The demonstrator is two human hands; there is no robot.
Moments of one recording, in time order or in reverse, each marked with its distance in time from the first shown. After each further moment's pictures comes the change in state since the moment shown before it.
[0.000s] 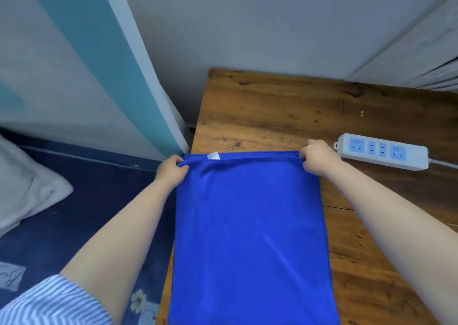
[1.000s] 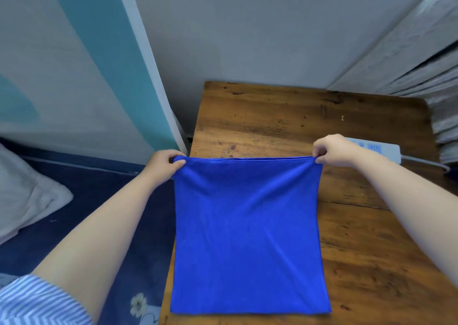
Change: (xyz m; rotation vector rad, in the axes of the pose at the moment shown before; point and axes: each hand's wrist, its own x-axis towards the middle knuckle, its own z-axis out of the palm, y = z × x) left_hand -0.023 0.013 -0.046 -0.068 -0.089 0.312; right_hand -0.045 0.035 -0.042 0.143 0.002 -0.089
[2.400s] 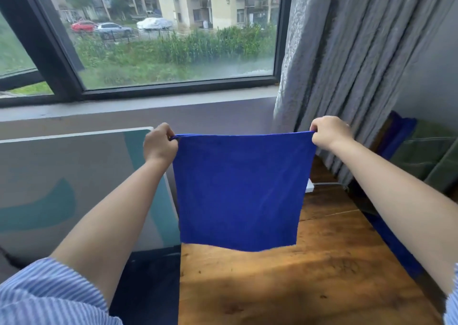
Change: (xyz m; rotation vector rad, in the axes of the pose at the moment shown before) left_hand -0.164 0.202 -0.109 0.077 0.662 0.556; right_hand -0.283 -0.041 -0.100 0.163 0.912 0.443
